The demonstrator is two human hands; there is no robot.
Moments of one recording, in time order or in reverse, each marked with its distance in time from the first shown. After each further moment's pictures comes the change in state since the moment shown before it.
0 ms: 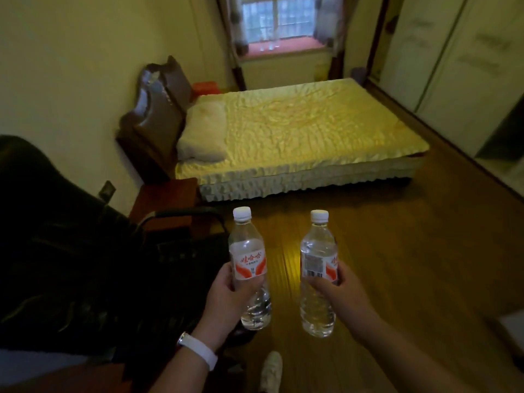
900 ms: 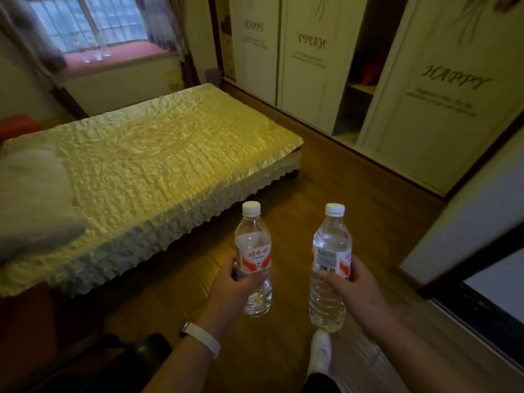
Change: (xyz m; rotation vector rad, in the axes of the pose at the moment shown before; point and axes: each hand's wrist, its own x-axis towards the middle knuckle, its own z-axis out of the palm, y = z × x) left_hand 0.306 0.073 0.191 0.090 -0.579 0.006; right_hand 0.169 -0.055 -0.133 0.108 0.568 -0.004
